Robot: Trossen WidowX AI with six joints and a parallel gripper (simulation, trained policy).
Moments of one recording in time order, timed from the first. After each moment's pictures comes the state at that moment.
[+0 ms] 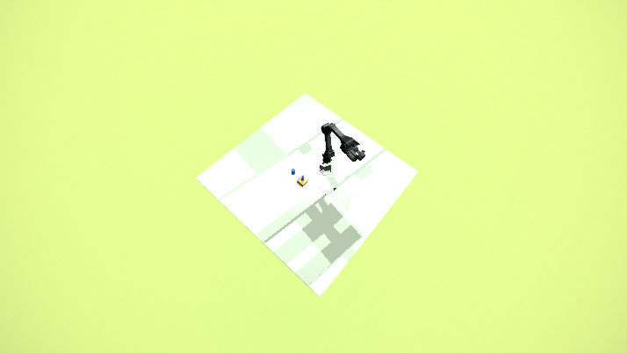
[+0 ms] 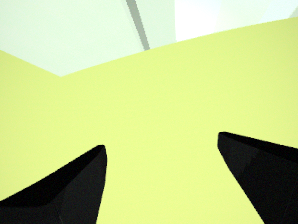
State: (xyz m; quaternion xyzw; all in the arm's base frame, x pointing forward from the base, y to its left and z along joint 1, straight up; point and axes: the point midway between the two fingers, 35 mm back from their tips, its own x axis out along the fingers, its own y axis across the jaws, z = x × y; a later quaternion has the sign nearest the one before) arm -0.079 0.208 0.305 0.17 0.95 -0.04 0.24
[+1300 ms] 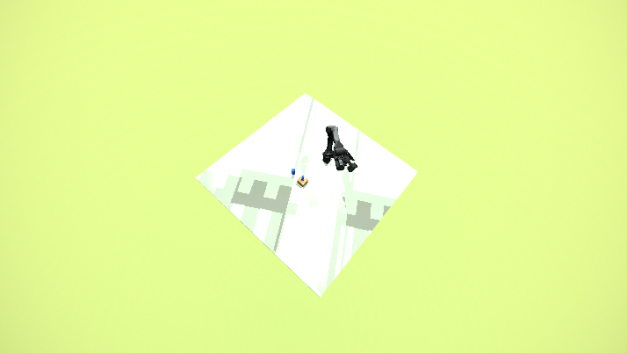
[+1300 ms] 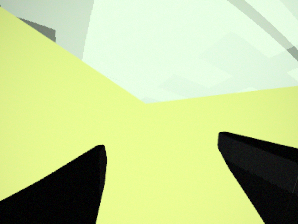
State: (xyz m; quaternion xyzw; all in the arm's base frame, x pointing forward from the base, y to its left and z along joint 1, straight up) arm 0.047 0.241 0.292 0.32 0.89 0.03 0.33
